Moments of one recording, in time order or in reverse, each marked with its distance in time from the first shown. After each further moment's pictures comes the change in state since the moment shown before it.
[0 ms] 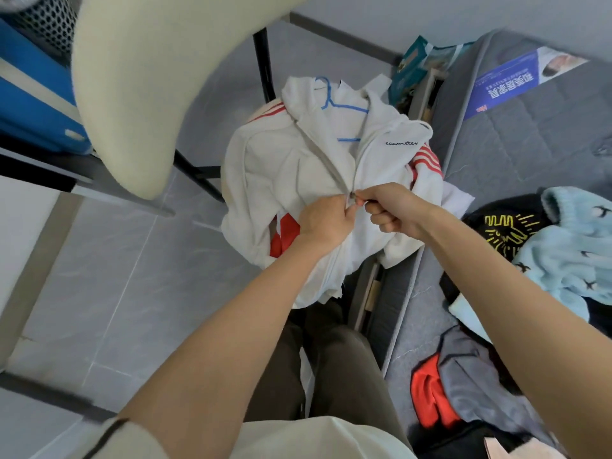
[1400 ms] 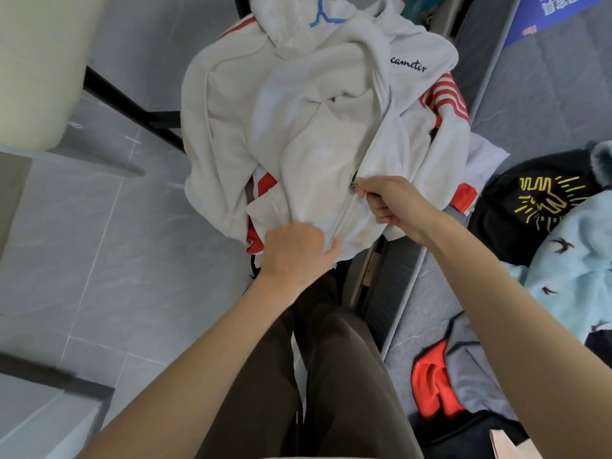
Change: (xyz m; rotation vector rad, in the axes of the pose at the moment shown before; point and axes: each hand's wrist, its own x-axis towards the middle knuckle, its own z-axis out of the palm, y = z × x) left_hand -0.055 -0.053 0.072 0.353 0.042 0.082; right_hand 0.062 0.082 -0.003 0.029 0.018 -0.062
